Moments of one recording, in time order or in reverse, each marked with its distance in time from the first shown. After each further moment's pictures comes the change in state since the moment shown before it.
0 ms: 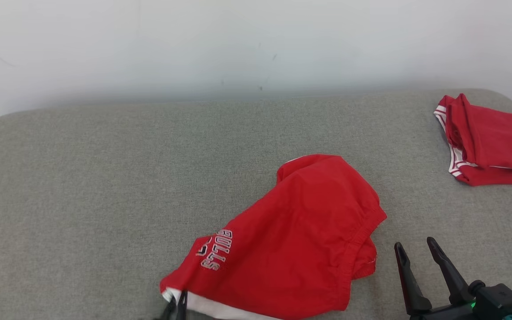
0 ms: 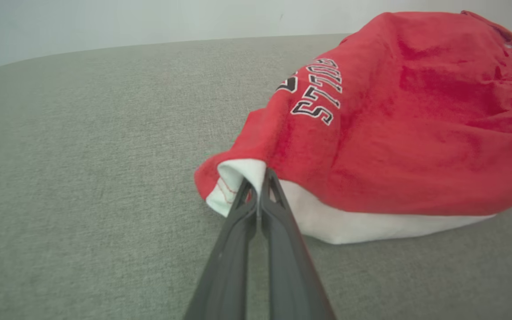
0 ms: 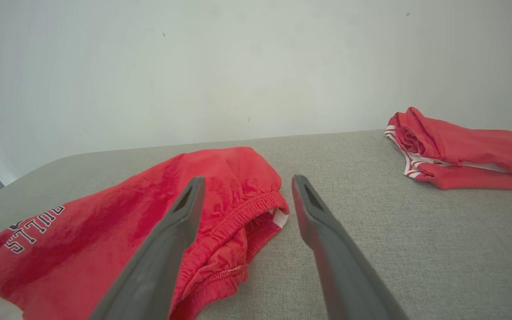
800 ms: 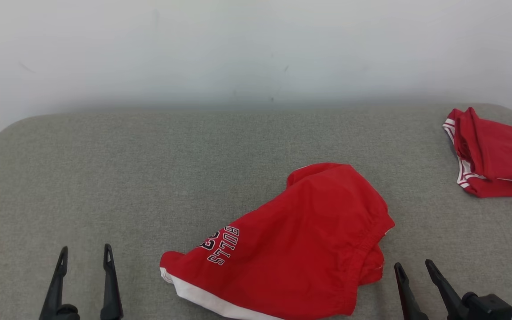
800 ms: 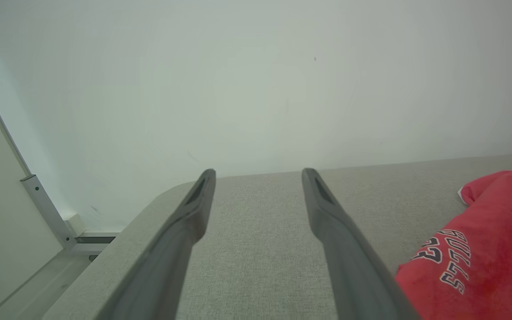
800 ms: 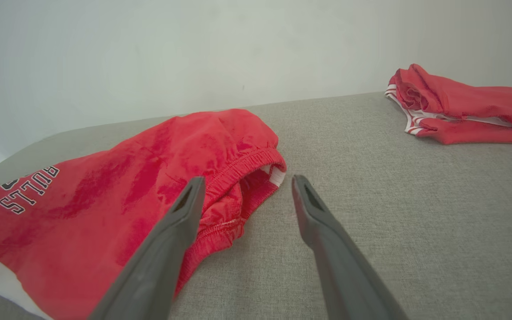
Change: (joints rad) left arm 0.068 0.057 0.254 -0.400 0.083 0.099 0.000; right arm 0.012 0.015 -0.011 0.114 0.016 0.000 0.019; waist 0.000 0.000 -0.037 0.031
